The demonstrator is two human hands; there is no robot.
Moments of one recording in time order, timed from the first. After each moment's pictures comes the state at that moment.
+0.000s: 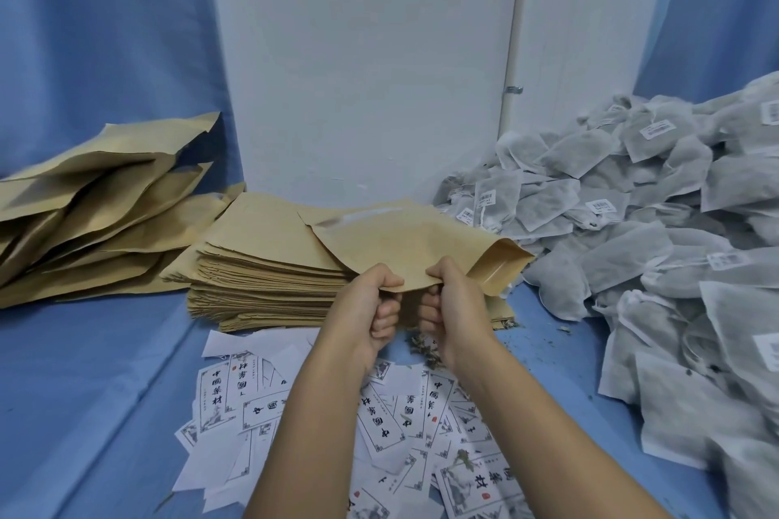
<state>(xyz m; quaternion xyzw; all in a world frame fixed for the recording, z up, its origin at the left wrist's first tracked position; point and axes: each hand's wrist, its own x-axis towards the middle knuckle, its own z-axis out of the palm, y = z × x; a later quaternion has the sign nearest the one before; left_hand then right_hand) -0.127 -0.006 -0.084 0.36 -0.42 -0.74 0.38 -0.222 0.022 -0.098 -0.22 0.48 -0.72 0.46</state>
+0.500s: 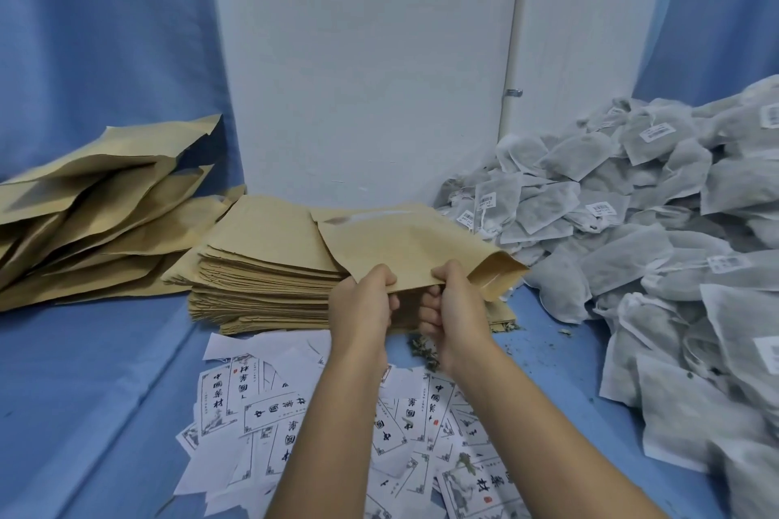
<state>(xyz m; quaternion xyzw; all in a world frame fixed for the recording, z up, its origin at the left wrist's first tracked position) -0.137 0.003 -0.082 0.43 -0.40 -0.61 0.53 -0.219 0.021 -0.097 -0.21 0.49 -0.71 0.46</state>
